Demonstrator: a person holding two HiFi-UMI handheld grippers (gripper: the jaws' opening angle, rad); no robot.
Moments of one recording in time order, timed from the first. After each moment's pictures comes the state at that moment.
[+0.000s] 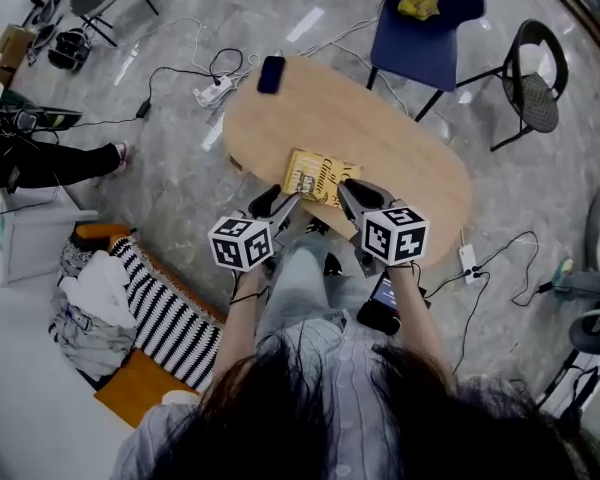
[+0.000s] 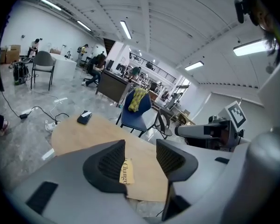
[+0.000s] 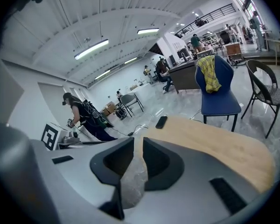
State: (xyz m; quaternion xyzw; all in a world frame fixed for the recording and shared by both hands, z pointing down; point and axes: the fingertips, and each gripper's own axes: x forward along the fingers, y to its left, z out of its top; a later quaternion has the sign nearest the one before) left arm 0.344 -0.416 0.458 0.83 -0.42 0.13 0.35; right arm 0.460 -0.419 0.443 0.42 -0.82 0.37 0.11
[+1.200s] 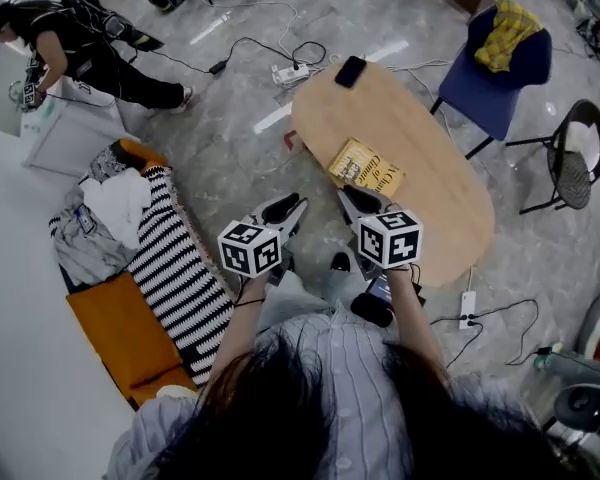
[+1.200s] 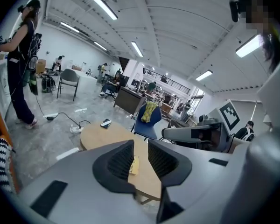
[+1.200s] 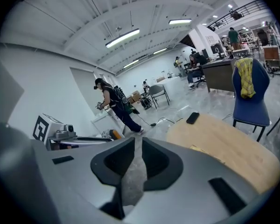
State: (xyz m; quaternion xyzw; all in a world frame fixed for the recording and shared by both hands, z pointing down) left arm 0.294 -0.273 0.394 0.78 -0.53 0.07 0.32; right arm 0.371 -0.312 0.400 0.27 -0.90 0.31 0.16
